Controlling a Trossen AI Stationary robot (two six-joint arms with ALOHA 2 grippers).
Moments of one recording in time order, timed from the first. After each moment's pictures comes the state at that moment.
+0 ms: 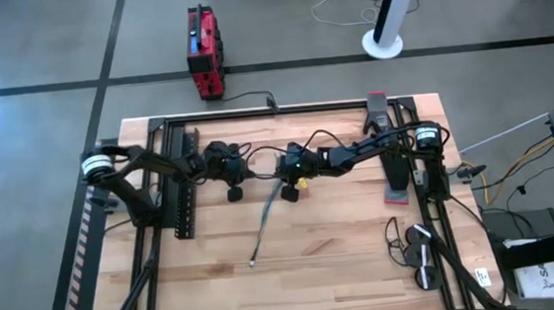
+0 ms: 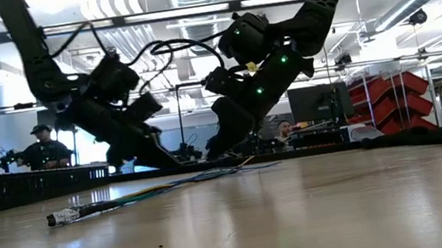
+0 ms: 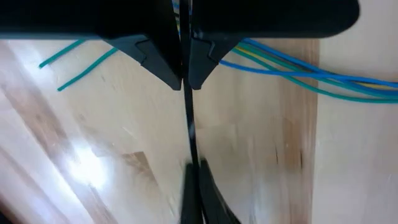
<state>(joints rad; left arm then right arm) 0.45 1.59 0.44 0.50 0.24 0.33 -0.19 2.05 1.07 0.22 0.03 -0.03</state>
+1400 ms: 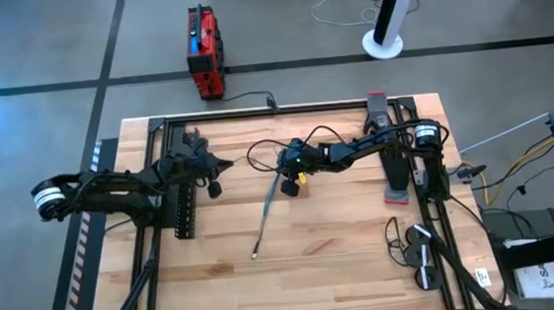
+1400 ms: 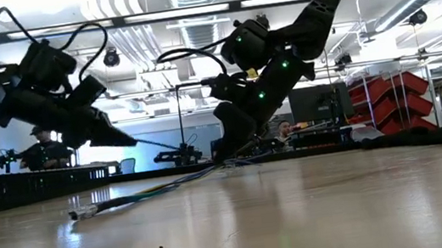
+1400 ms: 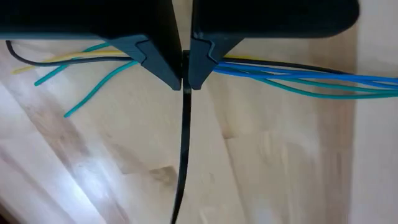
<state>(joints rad) 0.56 1.12 0.15 0.59 0.19 0.27 -0.24 2.06 1.07 0.21 0.03 0.00</state>
